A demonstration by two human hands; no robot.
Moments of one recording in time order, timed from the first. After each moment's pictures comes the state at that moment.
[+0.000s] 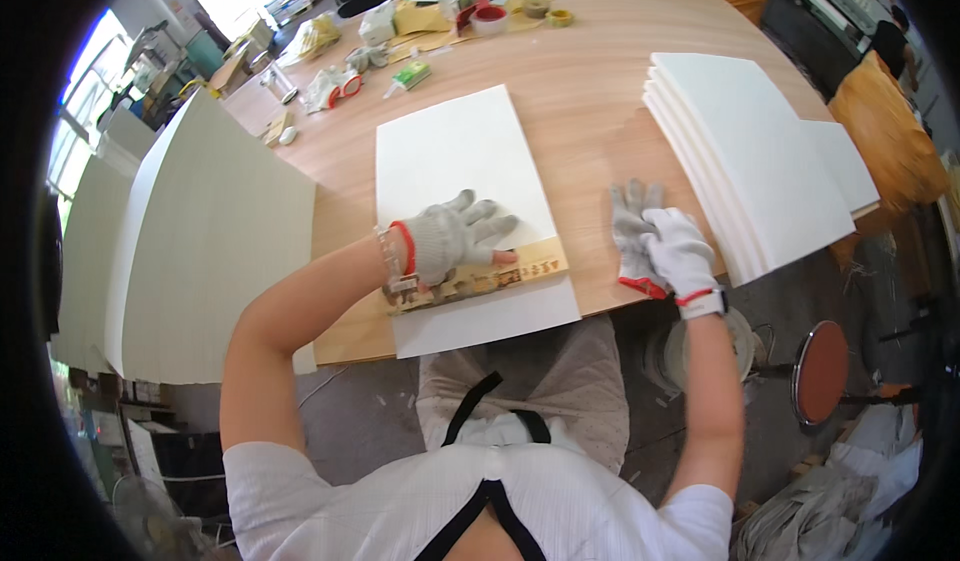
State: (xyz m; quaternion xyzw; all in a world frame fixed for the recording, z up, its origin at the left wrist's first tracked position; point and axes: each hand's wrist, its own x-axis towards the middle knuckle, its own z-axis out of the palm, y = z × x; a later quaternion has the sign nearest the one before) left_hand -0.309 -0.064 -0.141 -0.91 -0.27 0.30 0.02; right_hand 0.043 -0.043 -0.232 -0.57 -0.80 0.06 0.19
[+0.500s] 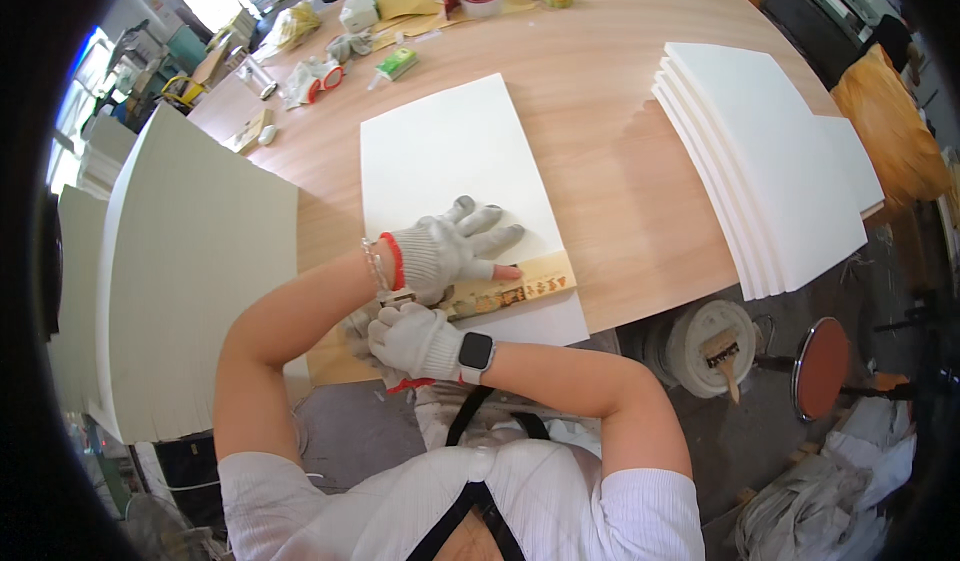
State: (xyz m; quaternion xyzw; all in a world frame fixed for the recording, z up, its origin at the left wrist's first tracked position) left_hand -0.322 -0.056 -0.152 -0.92 -0.28 0.27 -0.06; right_hand -0.250 -0.140 -0.234 -0.09 -0.95 0.14 0.25
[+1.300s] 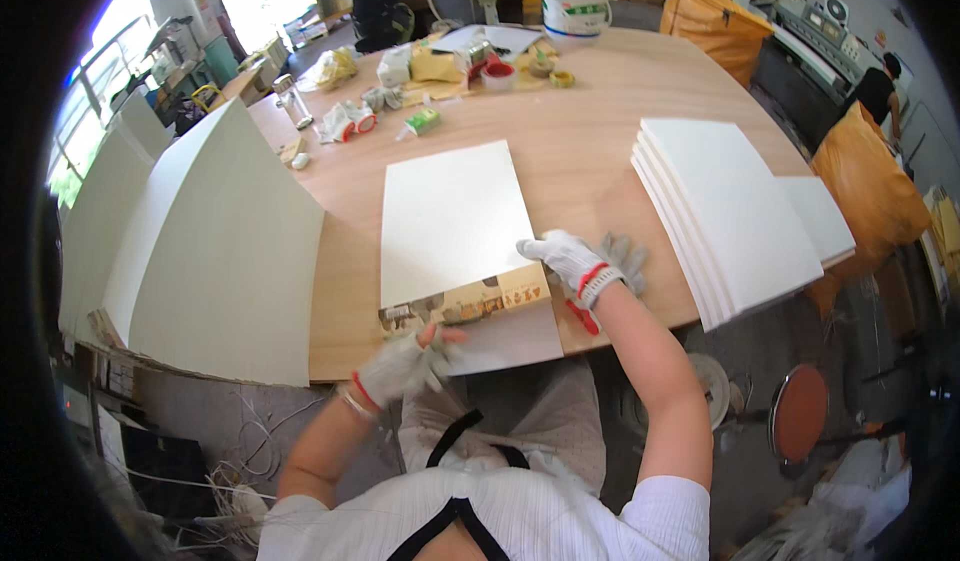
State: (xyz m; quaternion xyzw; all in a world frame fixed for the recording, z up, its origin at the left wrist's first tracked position) left_hand -0.338 -0.204 -0.201 -0.26 -0.47 -0.29 -0.80; right_hand -0.092 0.000 -0.212 -0.49 -0.61 0.59 0.19
